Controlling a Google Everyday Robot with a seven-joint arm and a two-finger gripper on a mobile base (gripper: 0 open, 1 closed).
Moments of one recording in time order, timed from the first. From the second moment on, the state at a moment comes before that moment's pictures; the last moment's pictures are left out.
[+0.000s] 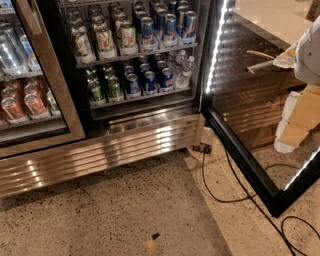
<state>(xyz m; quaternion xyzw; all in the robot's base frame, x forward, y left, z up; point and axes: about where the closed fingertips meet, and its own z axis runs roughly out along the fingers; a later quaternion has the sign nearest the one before) 0.438 -0.217 0.976 -0.60 0.78 -0.03 0.16</state>
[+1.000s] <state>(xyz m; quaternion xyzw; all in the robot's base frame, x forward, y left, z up) 0.438 -0.217 0.976 -0.60 0.78 -0.03 0.16</state>
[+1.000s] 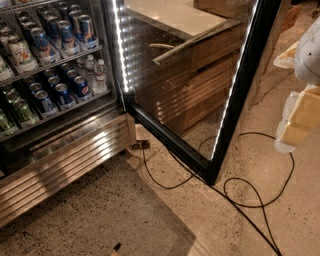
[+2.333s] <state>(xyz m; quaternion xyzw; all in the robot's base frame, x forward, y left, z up) 0.438 -0.217 0.976 -0.60 0.78 -0.03 0.16</state>
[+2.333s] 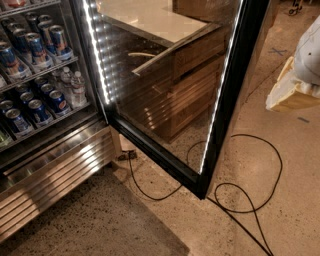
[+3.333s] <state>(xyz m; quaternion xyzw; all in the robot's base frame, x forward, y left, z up) 0.438 -0.217 0.976 -0.60 0.78 -0.03 0.16</state>
